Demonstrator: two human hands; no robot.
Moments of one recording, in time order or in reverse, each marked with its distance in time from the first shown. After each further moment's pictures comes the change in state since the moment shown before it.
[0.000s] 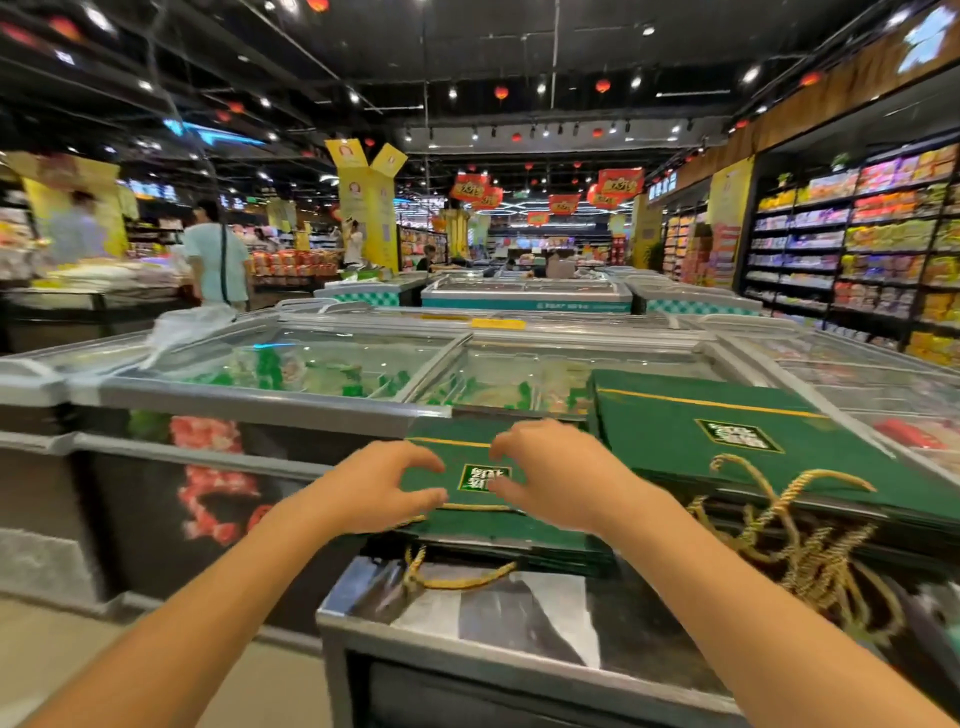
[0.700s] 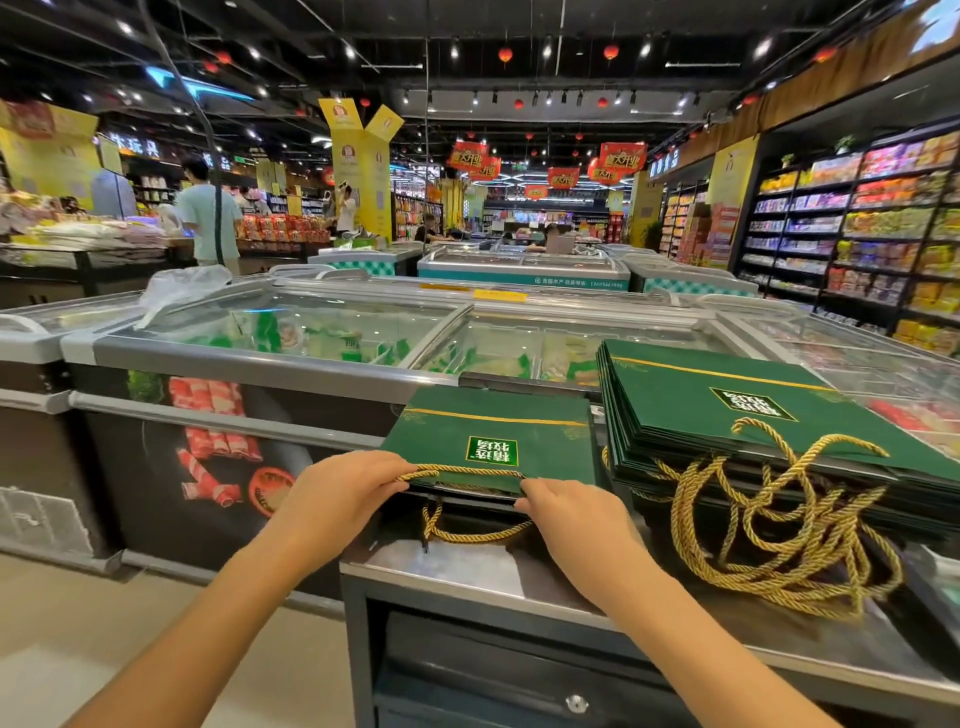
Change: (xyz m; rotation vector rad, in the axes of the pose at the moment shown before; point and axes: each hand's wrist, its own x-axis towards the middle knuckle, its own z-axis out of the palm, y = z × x) left_hand -0.061 -0.046 0.045 0.127 0.407 0.181; right_hand -0.043 -0.019 0.080 -0.161 -0.017 0.148
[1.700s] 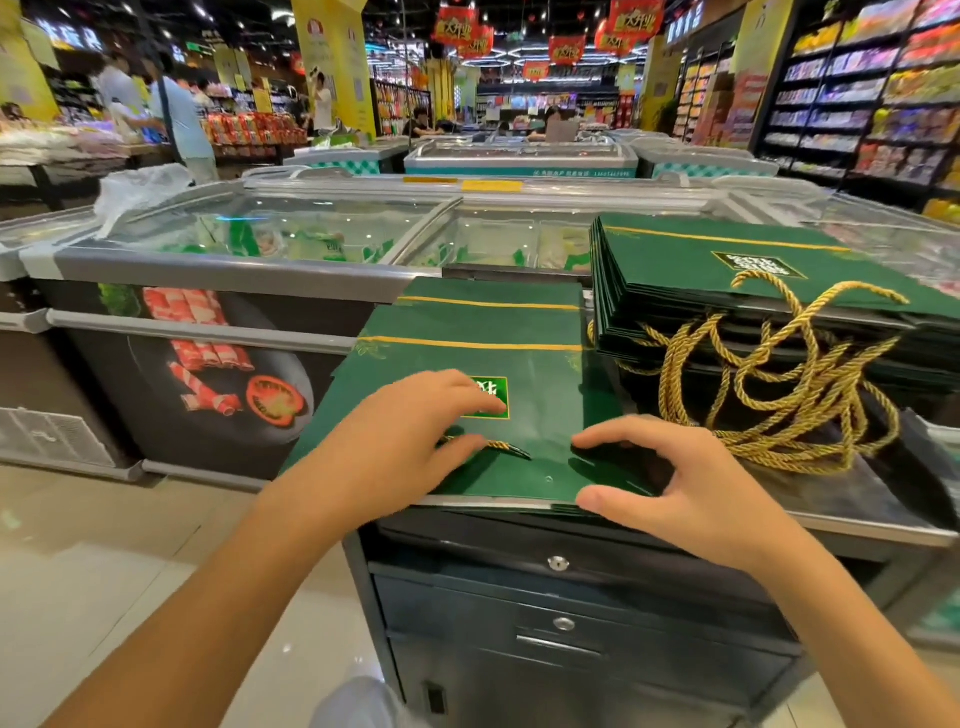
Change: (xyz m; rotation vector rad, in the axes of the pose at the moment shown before) left_hand -0.004 0.112 -0.010 -0.223 -0.288 0.055; right_hand -0.110 0.064 0.017 0.949 0.105 -0.047
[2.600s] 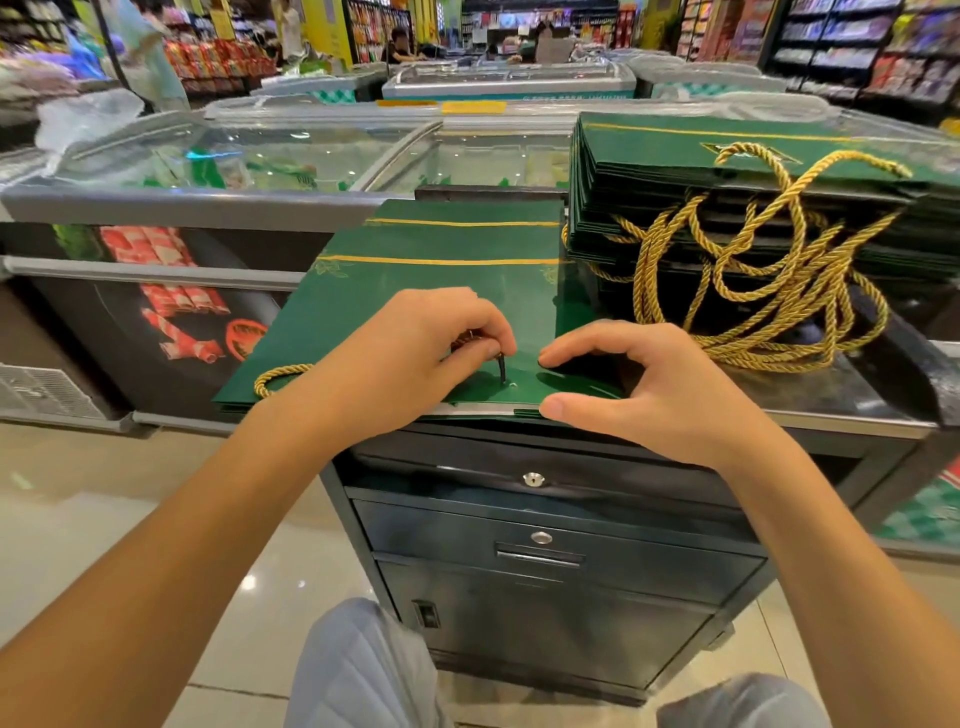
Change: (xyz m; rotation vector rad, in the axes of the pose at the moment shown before) left_hand 0.014 0.032 0.022 -0.184 0.050 0.090; right_hand -0.001 0.009 0.000 0.010 -0.007 -0.017
